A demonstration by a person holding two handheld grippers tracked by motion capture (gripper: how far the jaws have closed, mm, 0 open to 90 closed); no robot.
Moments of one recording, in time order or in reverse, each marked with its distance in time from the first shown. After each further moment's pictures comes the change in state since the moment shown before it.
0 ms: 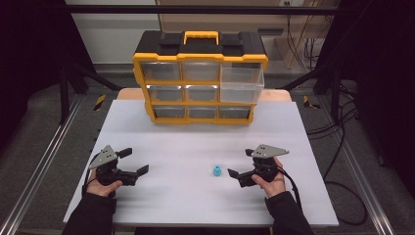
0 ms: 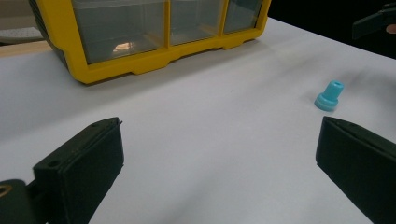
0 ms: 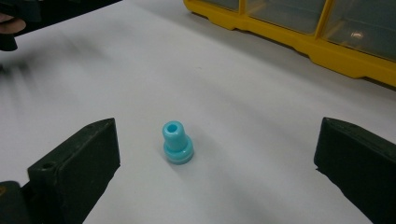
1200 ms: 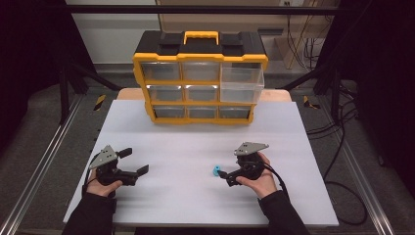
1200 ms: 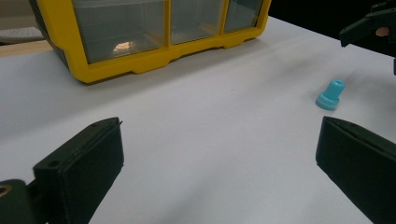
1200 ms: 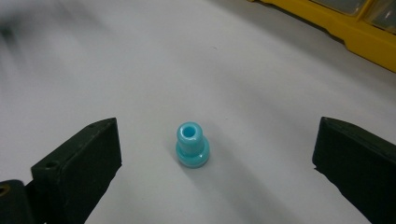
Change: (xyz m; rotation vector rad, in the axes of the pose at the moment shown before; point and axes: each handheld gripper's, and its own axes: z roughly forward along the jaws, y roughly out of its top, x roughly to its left) left arm 0.000 0.000 0.000 0.002 0.004 0.003; right arm 0.016 0.017 0.030 0.149 0.001 -0.056
